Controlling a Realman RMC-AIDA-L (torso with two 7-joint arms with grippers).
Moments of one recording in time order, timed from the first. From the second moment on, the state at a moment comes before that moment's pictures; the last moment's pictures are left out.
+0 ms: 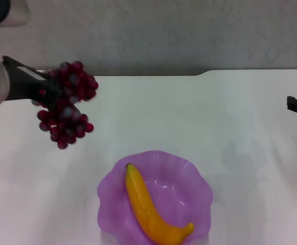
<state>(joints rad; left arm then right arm) -0.31 -2.03 -1.57 -2.05 2.85 -1.36 0.23 0.27 2.00 -1.47 -1.22 0.60 0.50 -0.36</state>
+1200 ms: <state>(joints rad) -0.40 -2.03 -1.39 -1.96 2.51 -1.42 0.34 0.28 2.00 -1.47 -1.21 0.60 0.52 -0.36</state>
